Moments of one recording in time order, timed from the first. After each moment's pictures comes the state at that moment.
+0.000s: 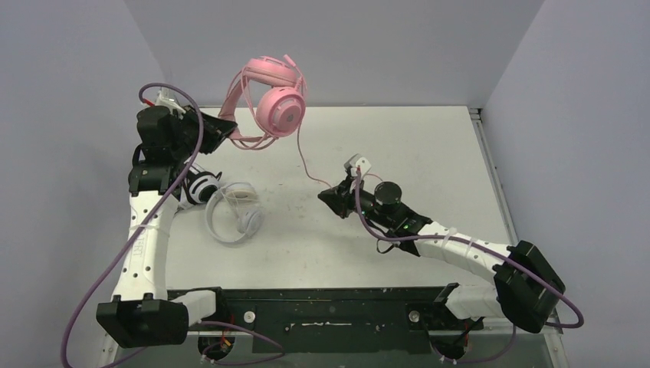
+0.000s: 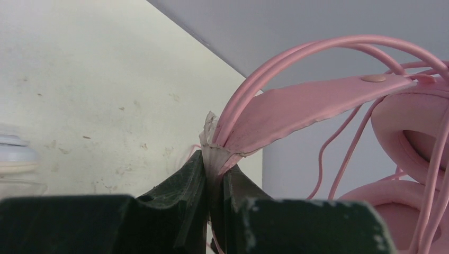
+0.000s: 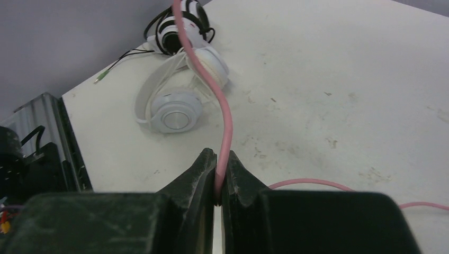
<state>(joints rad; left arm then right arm) 0.04 1.18 1.32 -0.42 0.42 -0.94 0.76 1.27 0.66 0.50 -0.21 0.22</state>
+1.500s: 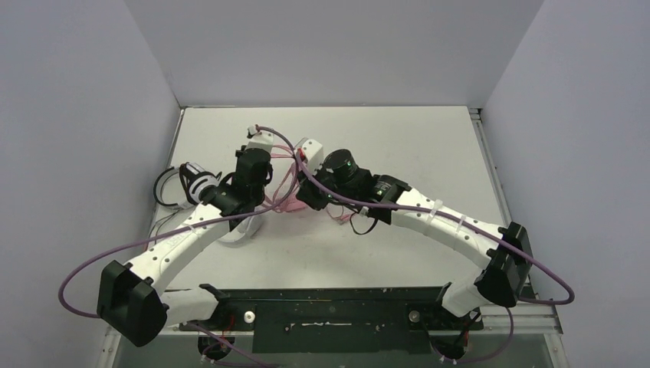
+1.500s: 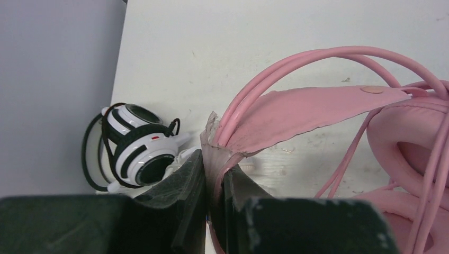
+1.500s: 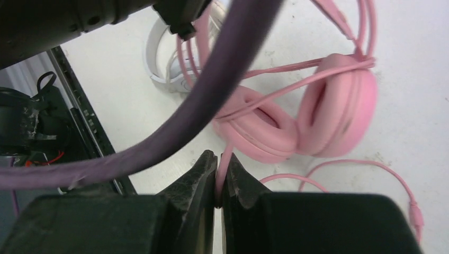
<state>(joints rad) -0.55 1.21 0.96 -0.22 -0.68 -0.05 0.98 1.49 1.31 -0.30 -0.11 0.10</state>
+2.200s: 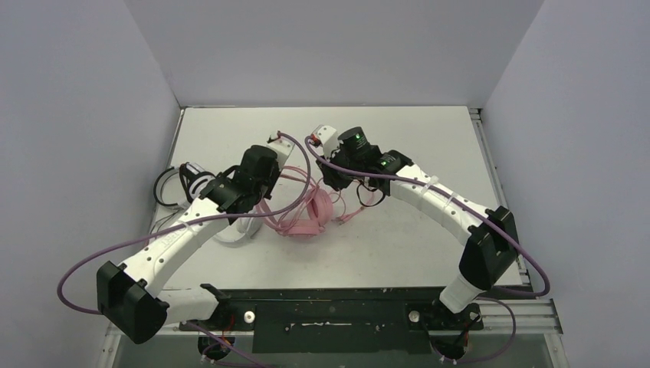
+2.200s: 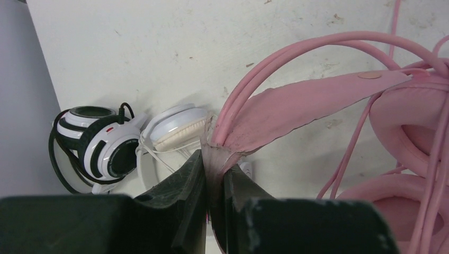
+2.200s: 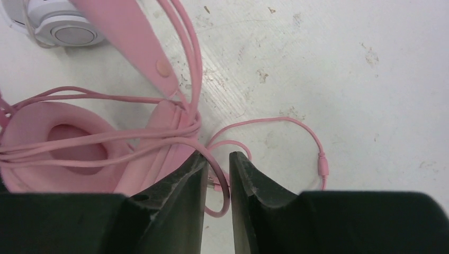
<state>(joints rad) -0.61 1.23 1.10 -0.57 -0.43 0.09 0.72 1.61 1.43 -0.52 -0.15 -0.14</state>
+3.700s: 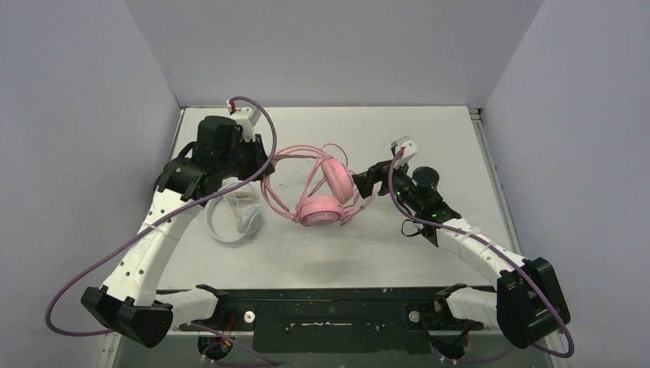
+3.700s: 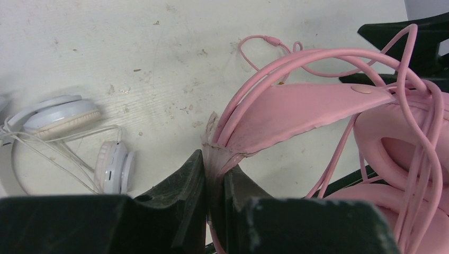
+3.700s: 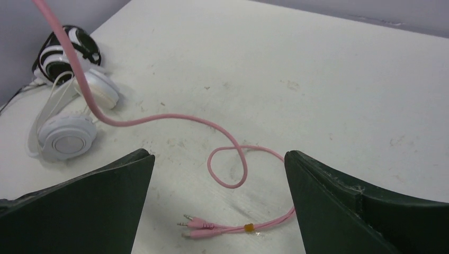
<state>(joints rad) -0.40 1.21 1.43 -0.84 0.13 -0.34 0.44 1.20 0.60 0.46 -0.26 0.17</state>
